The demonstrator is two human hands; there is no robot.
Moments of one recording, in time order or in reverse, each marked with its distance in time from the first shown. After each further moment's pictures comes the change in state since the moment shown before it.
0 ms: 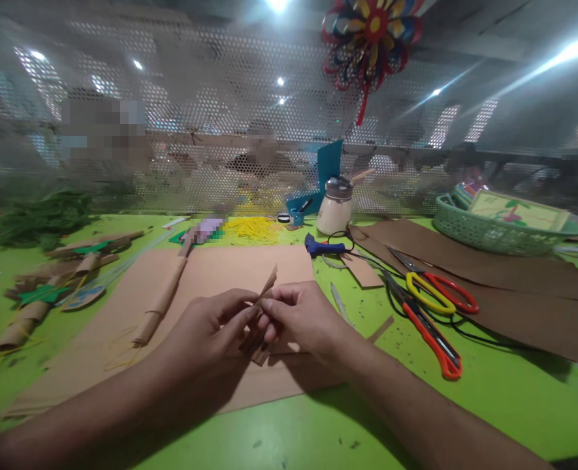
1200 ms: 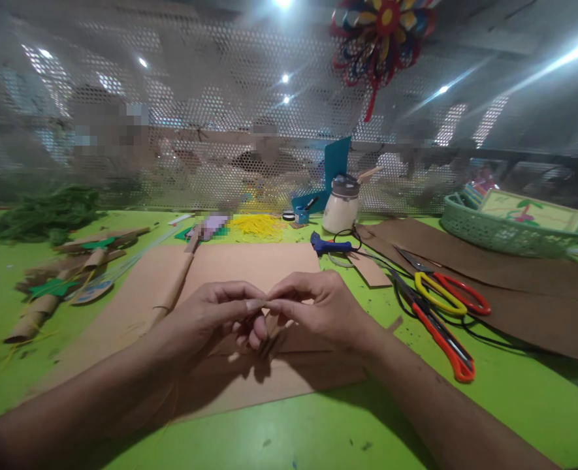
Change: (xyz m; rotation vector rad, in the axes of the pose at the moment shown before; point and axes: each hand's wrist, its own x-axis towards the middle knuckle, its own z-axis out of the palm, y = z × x) left_hand 0.015 0.003 -0.027 -0.519 -0.264 -0.276; right_hand -0.005 -0.010 -0.015 -0.439 0.011 -0.510
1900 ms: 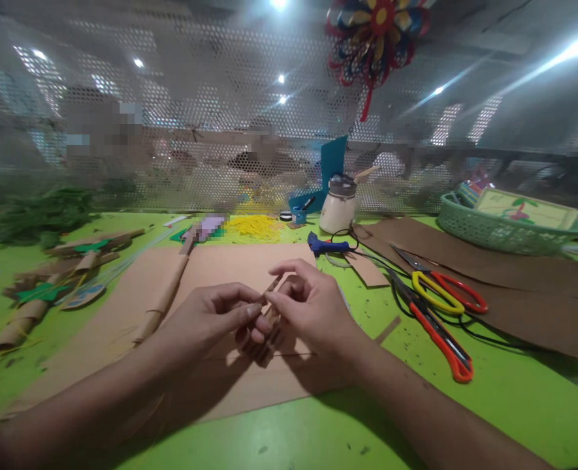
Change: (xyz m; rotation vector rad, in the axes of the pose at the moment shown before) left_hand 0.002 0.000 0.015 0.059 0.210 -0.016; right_hand 0.001 0.004 0.015 0.172 0.222 0.191
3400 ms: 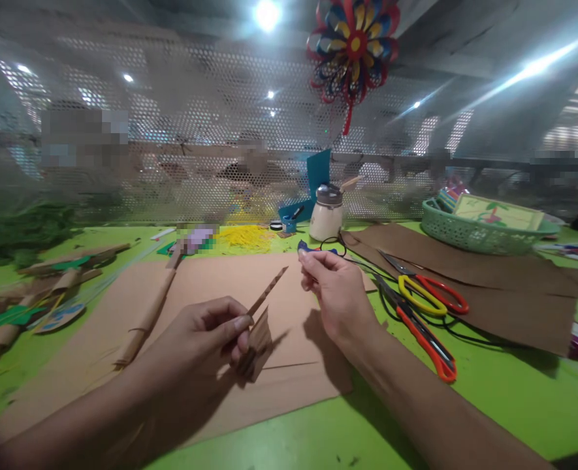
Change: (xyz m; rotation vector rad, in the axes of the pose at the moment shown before) left_hand 0.004 -0.011 0.003 -0.090 -0.058 0.057; right_hand 0.021 0.001 -0.024 0.498 0.400 0.036
